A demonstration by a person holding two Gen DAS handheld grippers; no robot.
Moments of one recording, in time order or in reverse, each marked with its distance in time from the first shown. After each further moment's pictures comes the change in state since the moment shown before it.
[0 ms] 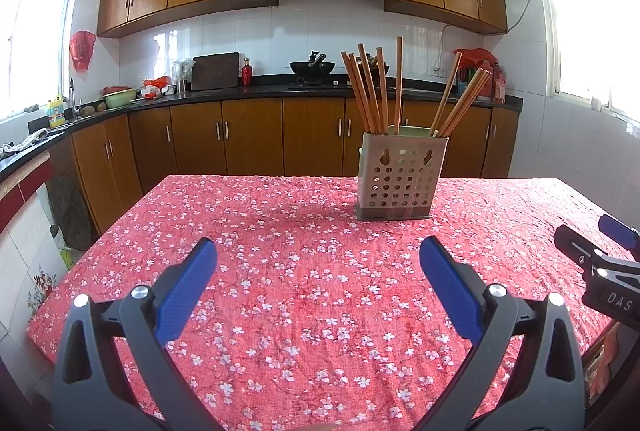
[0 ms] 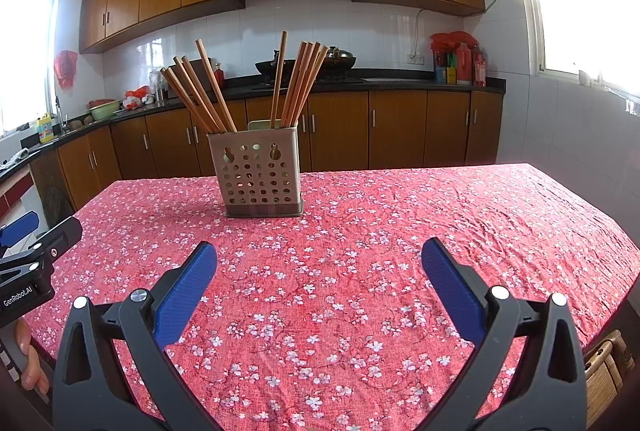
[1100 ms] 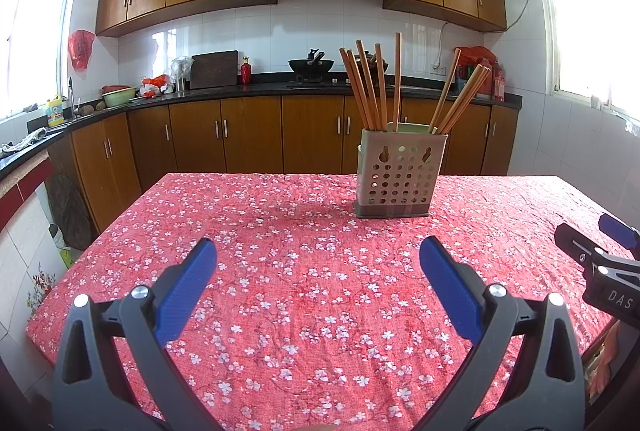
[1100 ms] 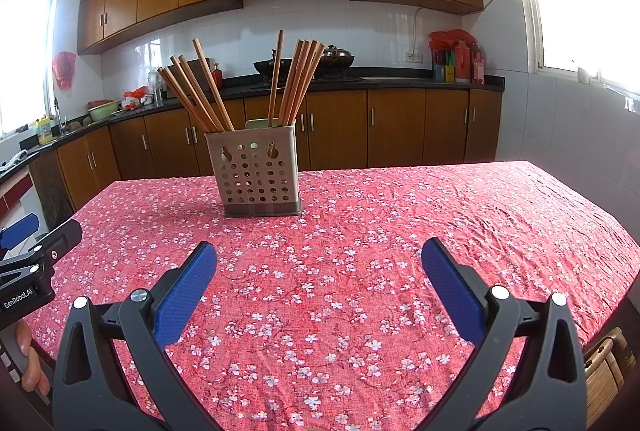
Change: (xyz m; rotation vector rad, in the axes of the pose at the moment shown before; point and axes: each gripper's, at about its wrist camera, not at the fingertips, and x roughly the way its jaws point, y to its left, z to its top) left arm 0.002 -0.004 -0.003 0.000 0.006 0.003; right arm 0.000 0.000 -0.002 0.005 0.004 -0.002
